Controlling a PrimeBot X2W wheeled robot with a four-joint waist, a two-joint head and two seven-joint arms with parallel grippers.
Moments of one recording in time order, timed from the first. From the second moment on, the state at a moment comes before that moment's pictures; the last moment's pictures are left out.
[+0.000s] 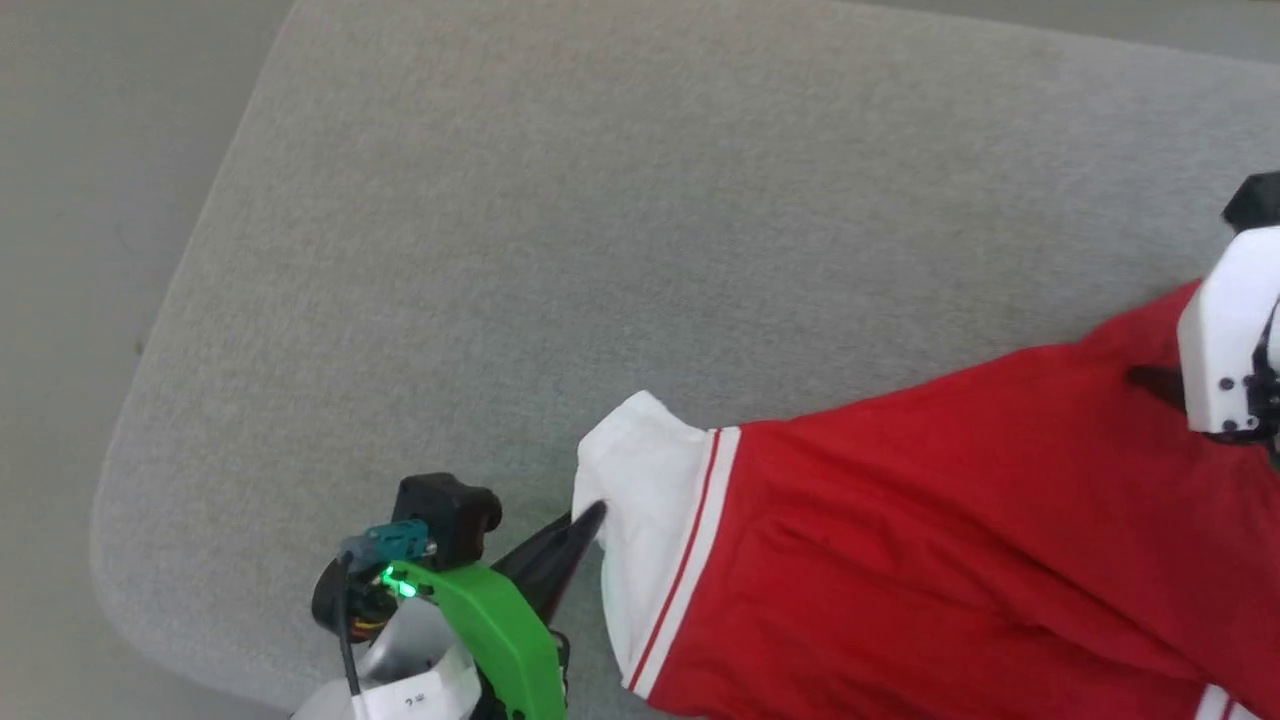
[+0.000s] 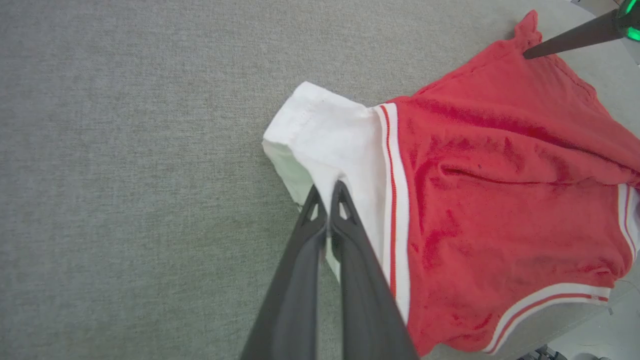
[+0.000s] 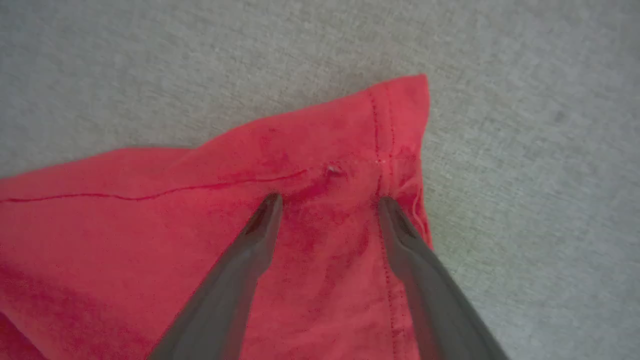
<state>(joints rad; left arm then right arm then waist) -0.07 0.35 -0.48 -0.25 -0.59 -0.01 0.33 -0.55 -0.42 -0.02 0.23 0.36 0.13 1.22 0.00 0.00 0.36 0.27</state>
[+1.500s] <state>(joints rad) -0.34 0.41 -0.27 -0.45 -0.51 0.02 0.14 -0.63 -0.59 0.08 -0.03 0.65 0.13 0.64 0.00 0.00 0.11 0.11</state>
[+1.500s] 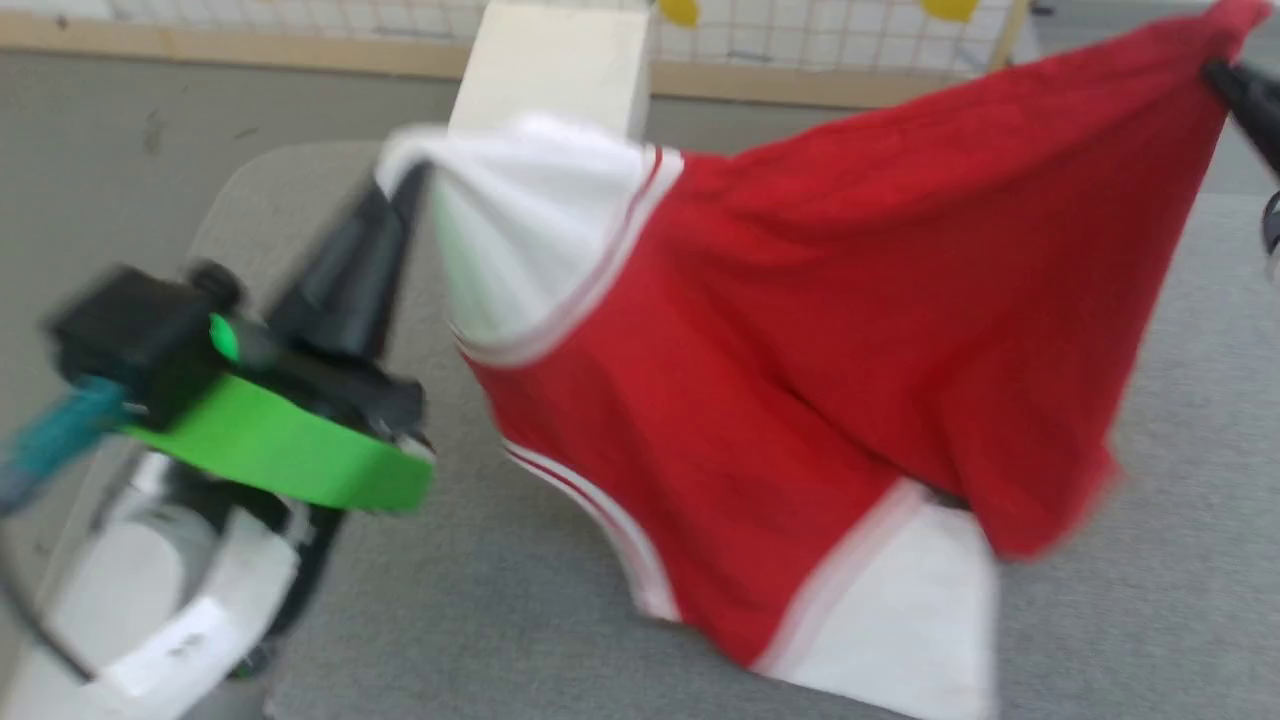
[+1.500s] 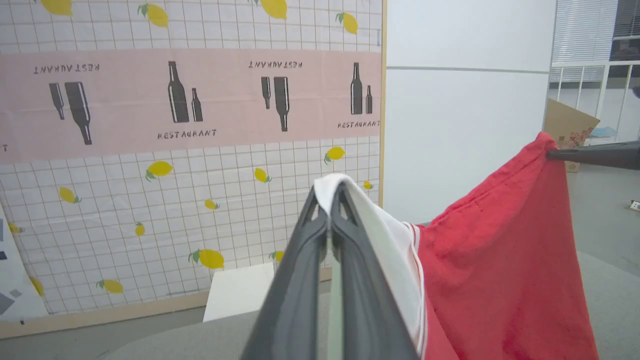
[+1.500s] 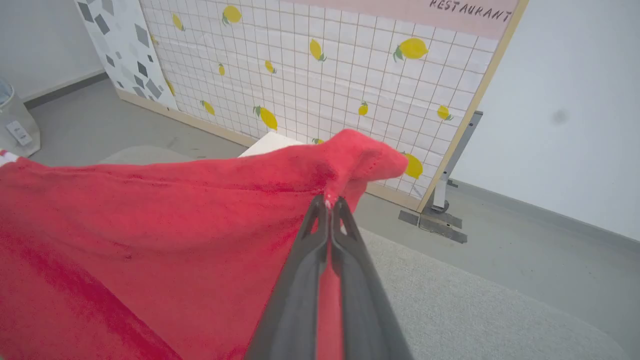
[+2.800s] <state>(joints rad) -1.45 0.50 -0.24 0.10 -0.44 -0.11 0.07 -1.29 -0.53 0.21 0.25 0.53 0.13 0.25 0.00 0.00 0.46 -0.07</state>
